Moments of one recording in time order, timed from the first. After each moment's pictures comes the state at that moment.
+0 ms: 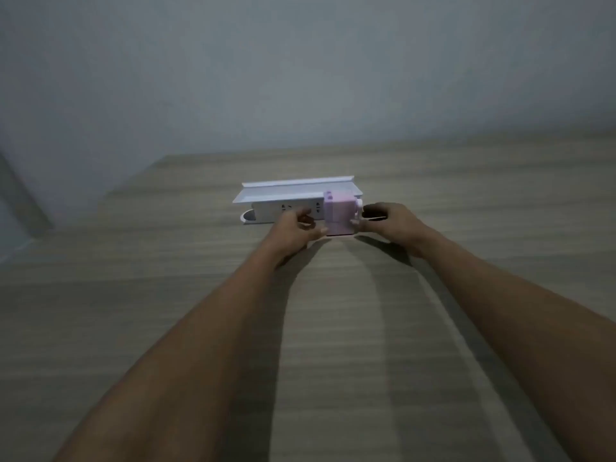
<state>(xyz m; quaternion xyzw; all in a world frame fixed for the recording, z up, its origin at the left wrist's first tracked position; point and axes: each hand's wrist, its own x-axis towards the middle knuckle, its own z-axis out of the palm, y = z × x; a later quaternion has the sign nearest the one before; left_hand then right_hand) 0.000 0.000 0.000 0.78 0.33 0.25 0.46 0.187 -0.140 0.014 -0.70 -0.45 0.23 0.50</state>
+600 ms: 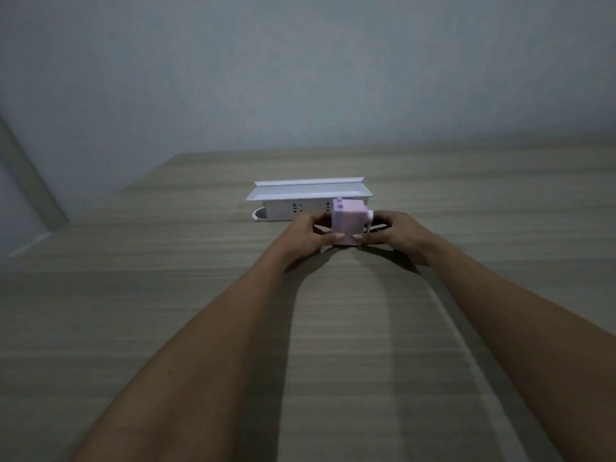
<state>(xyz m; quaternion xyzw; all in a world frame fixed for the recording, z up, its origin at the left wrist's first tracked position) -0.016 -0.026 0.013 0.82 0.27 0.22 0.45 0.177 -0.146 0.009 -0.66 -0.48 0.30 0.50</state>
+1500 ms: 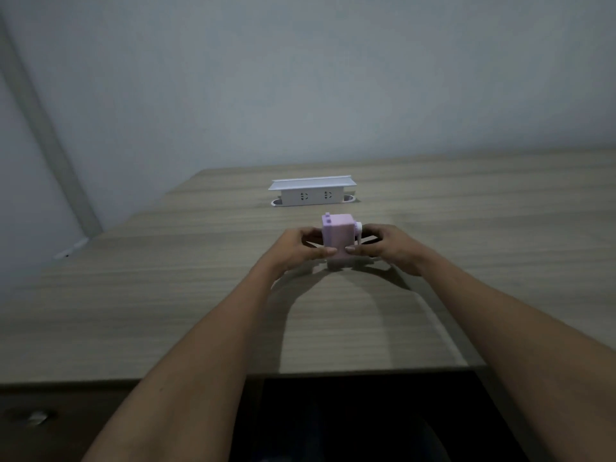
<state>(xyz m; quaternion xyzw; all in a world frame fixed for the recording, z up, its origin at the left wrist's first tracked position) -0.168 -0.207 0.029 0.83 0.25 0.22 0.45 0.043 -0.326 0.012 -0.63 -0.52 0.30 0.50</state>
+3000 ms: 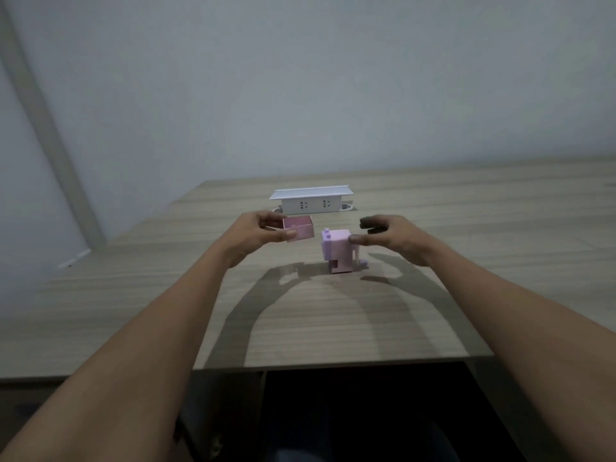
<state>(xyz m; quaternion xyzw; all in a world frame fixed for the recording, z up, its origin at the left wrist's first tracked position) -0.238 -0.196 0.076 0.79 0.28 0.28 0.48 0.035 -0.355 0.051 -0.63 -0.54 0.26 0.49</state>
